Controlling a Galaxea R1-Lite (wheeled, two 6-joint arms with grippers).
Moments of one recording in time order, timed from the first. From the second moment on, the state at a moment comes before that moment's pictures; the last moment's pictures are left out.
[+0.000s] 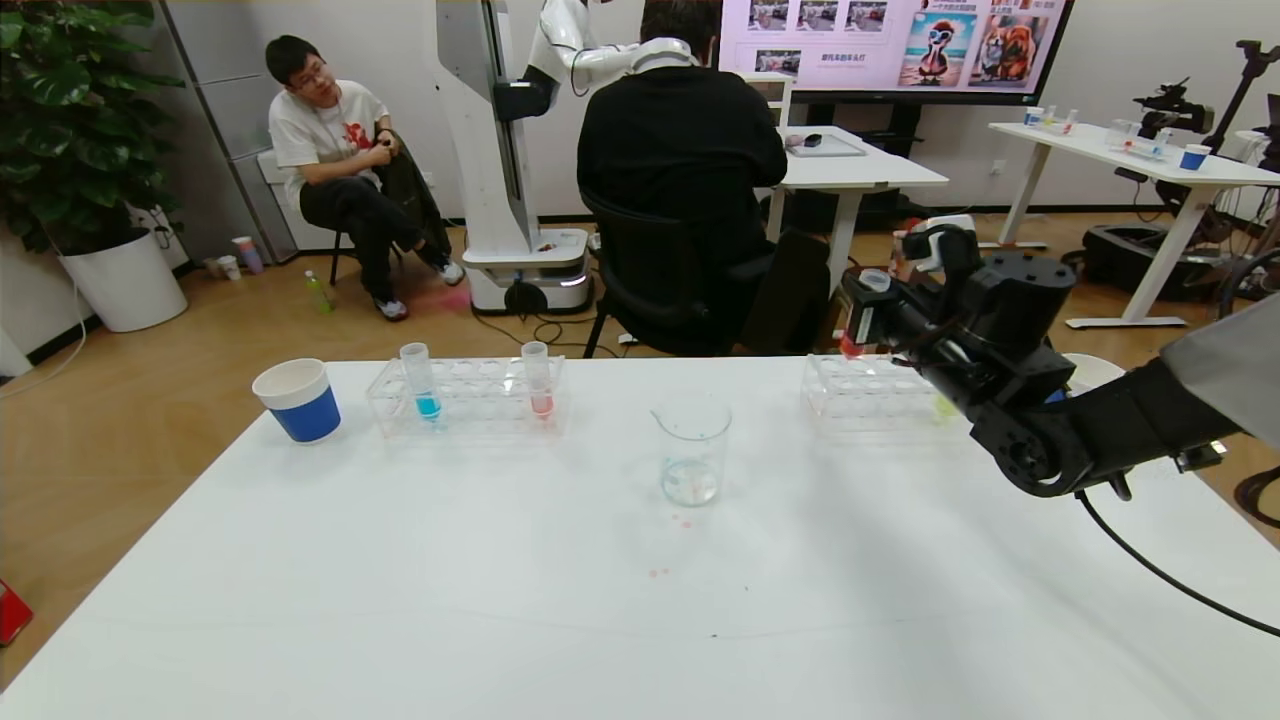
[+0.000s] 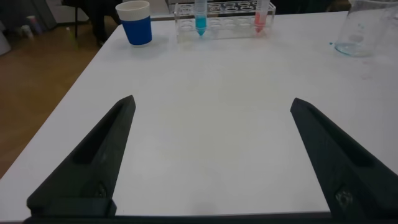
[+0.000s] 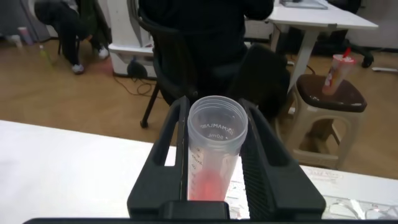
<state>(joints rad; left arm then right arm) 0.00 0.00 0.00 0.00 -0.01 0.05 0.25 2.14 -1.15 -1.09 -0.10 -0.01</state>
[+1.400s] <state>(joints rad) 0.00 0.00 0.00 0.00 -0.01 0.05 0.42 2.17 -1.07 -1.32 0.50 -0.70</state>
